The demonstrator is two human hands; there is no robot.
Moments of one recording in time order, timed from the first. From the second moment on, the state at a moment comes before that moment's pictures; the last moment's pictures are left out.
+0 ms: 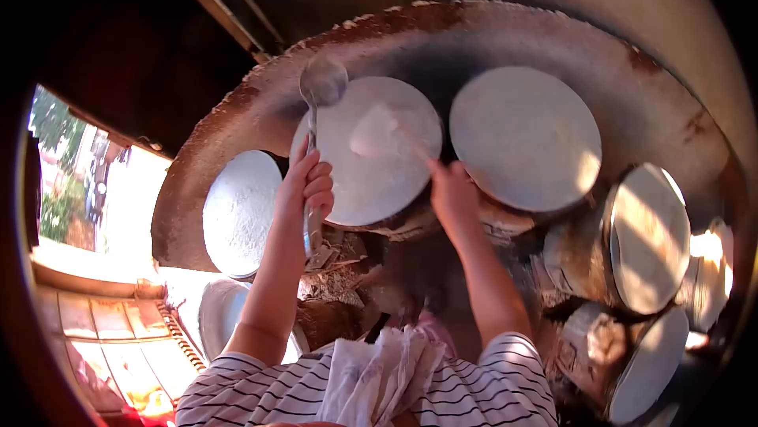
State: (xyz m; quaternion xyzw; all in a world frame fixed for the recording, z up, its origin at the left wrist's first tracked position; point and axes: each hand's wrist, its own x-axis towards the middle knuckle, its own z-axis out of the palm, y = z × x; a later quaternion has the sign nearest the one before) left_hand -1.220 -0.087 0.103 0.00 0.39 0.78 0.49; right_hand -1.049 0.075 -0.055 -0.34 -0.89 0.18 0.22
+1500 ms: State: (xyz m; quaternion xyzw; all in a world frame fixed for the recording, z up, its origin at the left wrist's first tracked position) left_hand -1.132 -0.491 0.096 -0.12 0.06 0.95 0.27; right_hand -0.992 -0.036 -0.073 -0.28 -0.83 0.47 0.11
